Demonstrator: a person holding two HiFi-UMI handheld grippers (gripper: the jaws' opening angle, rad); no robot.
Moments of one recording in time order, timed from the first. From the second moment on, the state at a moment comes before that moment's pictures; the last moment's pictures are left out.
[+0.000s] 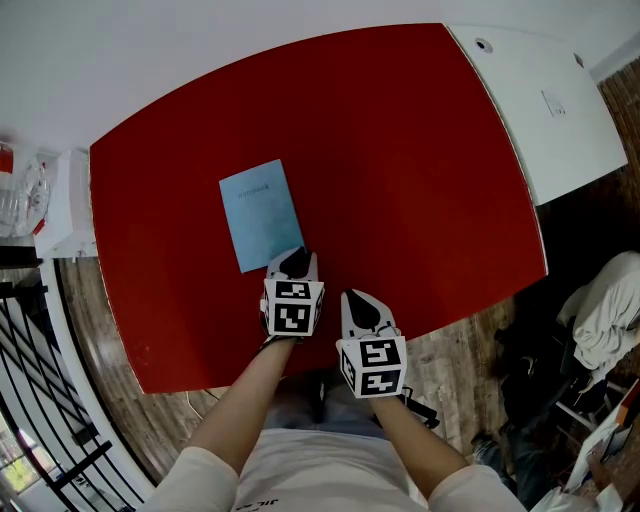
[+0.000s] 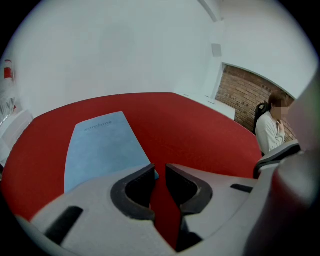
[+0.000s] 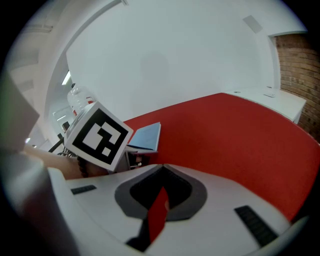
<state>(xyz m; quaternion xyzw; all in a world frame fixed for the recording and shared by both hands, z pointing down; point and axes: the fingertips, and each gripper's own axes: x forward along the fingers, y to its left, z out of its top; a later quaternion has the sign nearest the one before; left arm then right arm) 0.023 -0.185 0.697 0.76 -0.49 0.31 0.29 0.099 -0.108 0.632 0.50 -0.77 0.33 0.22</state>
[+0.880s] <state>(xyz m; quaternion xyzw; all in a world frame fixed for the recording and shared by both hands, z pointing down) -0.011 -0.143 0.620 0.76 -0.52 0.26 0.29 0.090 -0.105 0.590 0.49 -0.79 0.28 0.23</state>
